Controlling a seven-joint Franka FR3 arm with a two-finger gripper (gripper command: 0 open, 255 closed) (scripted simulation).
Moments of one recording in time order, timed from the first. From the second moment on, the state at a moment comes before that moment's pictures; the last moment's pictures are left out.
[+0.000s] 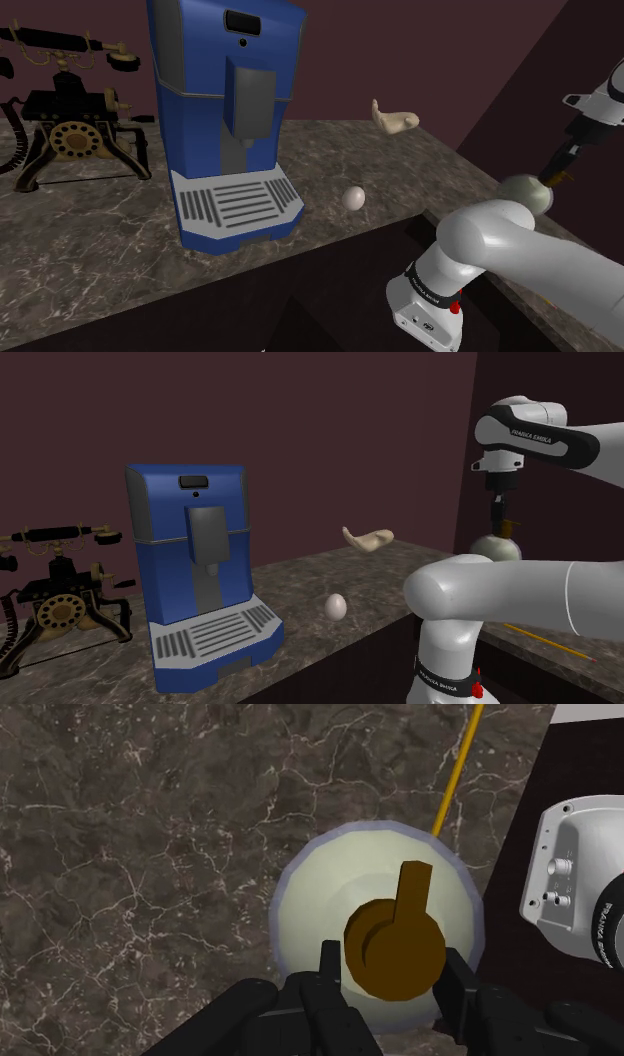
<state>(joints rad) -0.40 -1.31 -0.64 -2.36 -0.76 1.20 -0.80</state>
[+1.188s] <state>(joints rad) -0.47 -1.43 -0.79 -2.60 -0.90 1.32 -0.77</state>
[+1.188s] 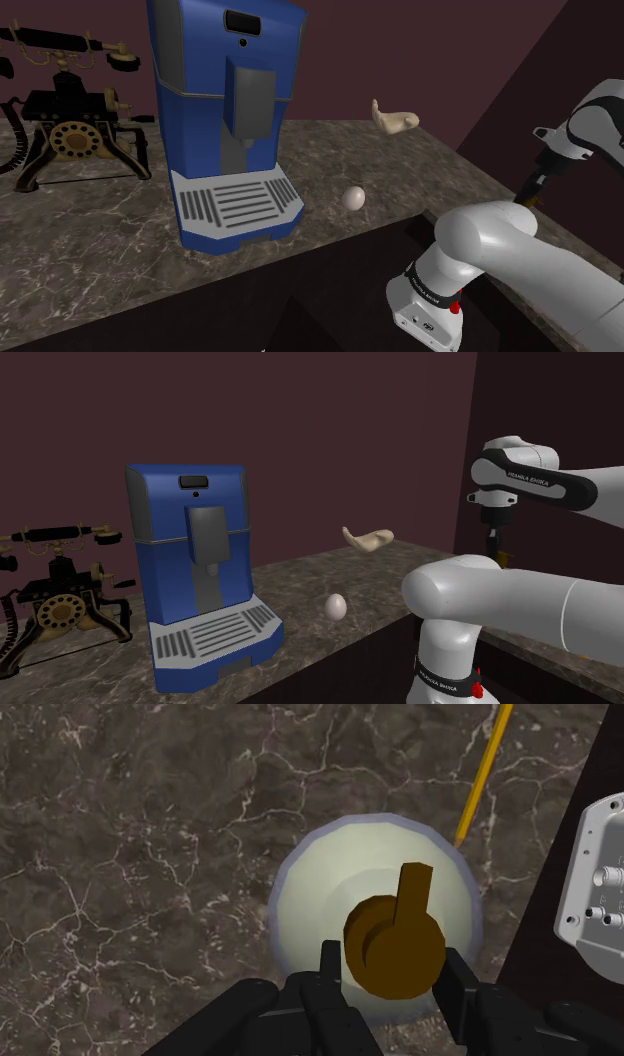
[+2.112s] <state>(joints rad) -0.48 -1.45 -0.82 -2.63 -0.93 1.33 -0.77</state>
